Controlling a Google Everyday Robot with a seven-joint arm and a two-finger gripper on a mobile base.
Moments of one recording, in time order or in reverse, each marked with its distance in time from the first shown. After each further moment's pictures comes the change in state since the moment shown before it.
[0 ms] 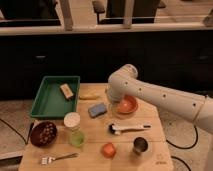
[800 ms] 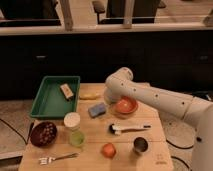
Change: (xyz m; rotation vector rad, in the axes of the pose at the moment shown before) arm -0.003 -0.009 0.039 -0.019 -0.027 -0.005
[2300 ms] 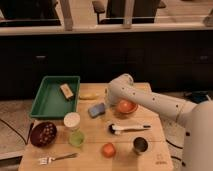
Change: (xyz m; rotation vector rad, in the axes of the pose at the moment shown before) arm 0.014 -0.003 0.049 -0.016 -0.053 0.100
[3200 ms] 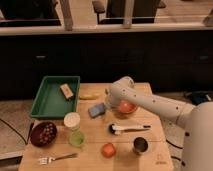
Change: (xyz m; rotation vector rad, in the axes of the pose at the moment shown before) arm 0.003 0.005 0.010 -0.006 -0.015 0.031
